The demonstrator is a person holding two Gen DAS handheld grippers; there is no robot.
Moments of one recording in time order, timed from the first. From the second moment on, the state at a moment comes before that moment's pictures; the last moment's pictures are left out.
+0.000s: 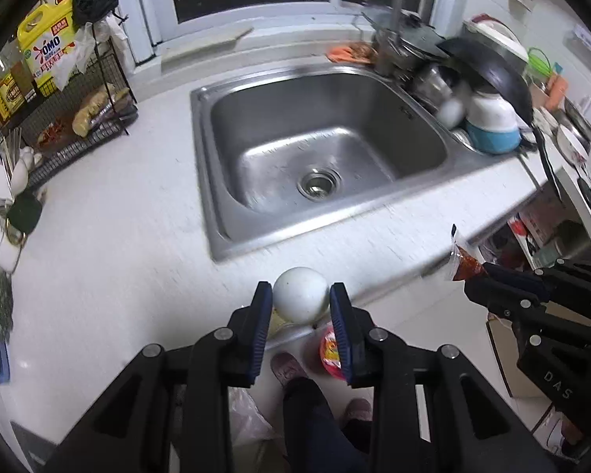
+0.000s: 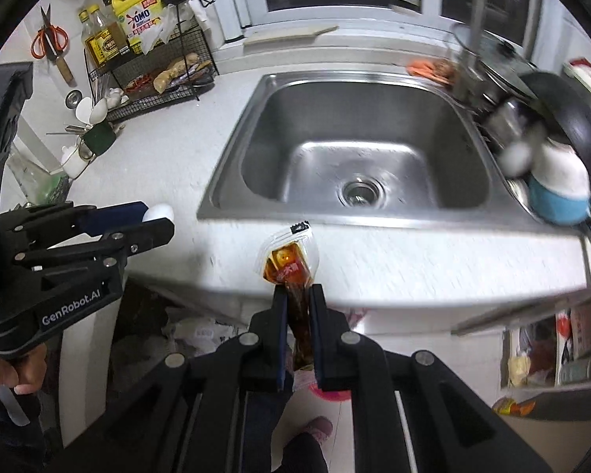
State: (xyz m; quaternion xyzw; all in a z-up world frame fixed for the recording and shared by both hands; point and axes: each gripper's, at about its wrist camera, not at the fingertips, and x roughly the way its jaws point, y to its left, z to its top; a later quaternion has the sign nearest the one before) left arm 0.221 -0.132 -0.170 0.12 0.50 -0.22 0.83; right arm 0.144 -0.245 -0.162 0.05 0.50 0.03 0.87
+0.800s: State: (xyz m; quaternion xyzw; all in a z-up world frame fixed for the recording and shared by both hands) left arm 0.138 -0.215 -0.347 0.15 0.60 -0.27 0.74; right arm 0.074 -0.307 -0.315 0.10 0.58 -0.04 0.81
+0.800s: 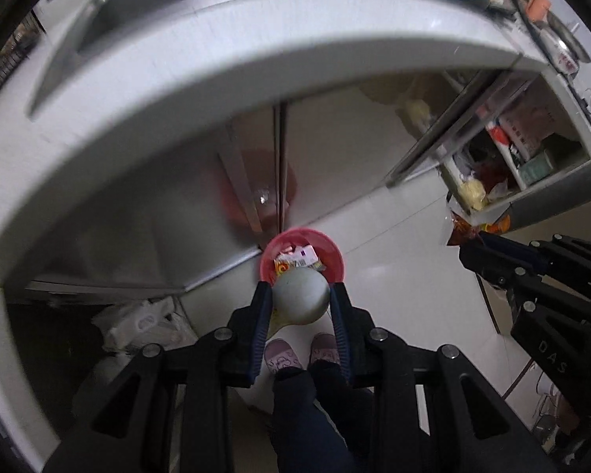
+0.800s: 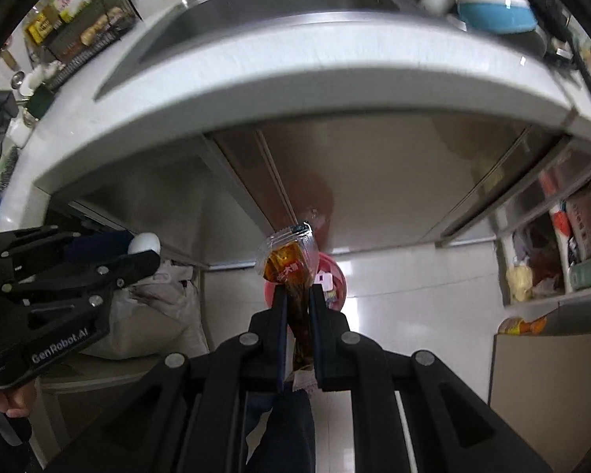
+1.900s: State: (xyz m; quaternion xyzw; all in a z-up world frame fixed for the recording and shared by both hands) left arm 0.169 -0.246 -0.627 0.13 0.66 -0.27 0.69; right arm 0.108 -0.332 -0.559 0.12 0.62 -0.03 0.77
